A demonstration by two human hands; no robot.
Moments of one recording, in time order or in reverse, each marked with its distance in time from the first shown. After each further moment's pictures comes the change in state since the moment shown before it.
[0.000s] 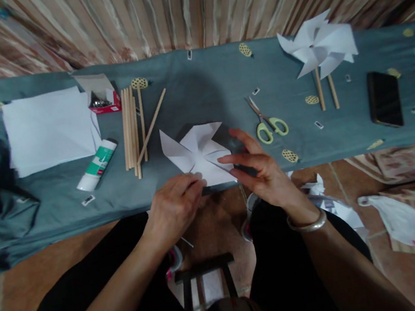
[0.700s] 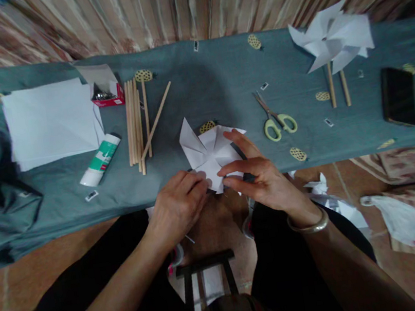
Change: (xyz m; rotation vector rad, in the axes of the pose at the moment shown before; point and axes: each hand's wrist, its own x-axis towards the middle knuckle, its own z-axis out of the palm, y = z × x) left_hand -0.002 -0.001 -0.004 -0.038 -0.079 -0.011; right_hand 0.004 -0.017 0.005 0.127 -0.167 0.040
